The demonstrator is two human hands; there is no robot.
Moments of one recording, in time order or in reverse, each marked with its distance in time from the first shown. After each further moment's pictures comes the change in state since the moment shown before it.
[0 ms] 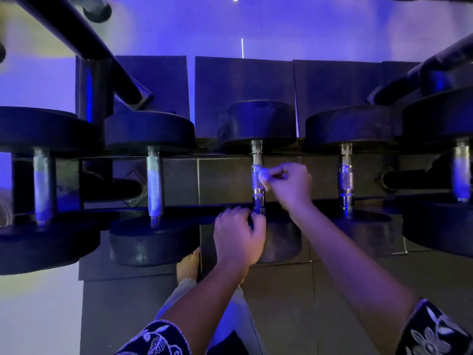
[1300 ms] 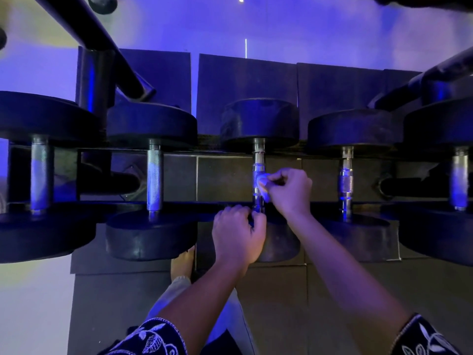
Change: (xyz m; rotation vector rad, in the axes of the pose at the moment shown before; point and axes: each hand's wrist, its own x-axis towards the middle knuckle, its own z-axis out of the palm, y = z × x) left_hand -0.002 0.007 -0.003 0.046 -0.019 -0.048; right_hand -0.008 0.006 0.001 -0.083 0.042 -0.059
